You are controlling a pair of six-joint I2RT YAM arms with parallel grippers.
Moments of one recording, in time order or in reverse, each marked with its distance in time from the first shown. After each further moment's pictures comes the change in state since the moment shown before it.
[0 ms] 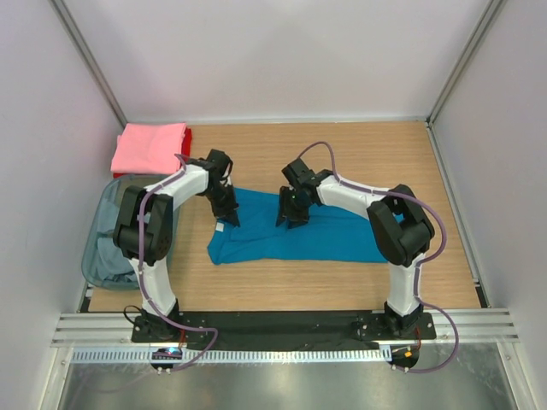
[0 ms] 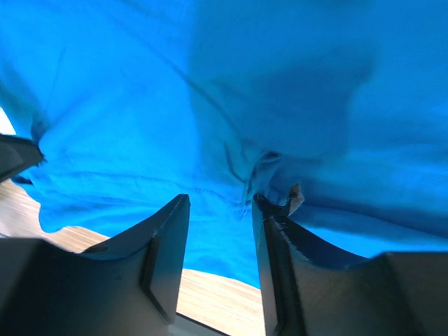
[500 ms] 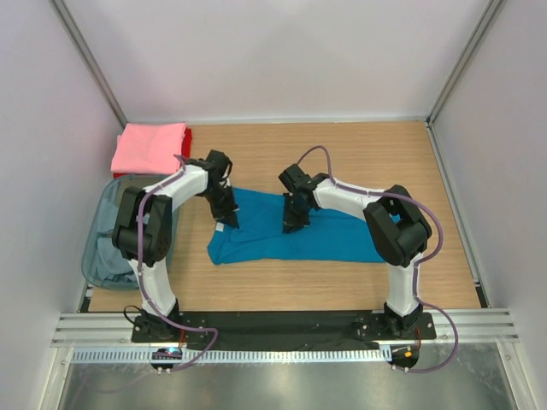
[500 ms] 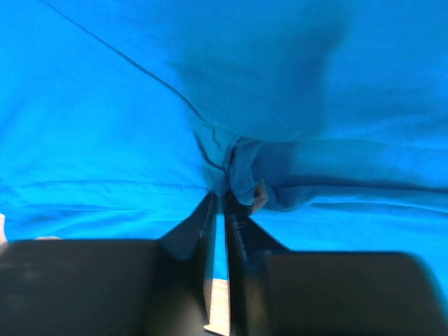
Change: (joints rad) left arm 0.000 -0.011 -0.009 -0.023 -0.002 -0.008; right arm 0.036 0.012 -0.013 -0.044 0.061 0.027
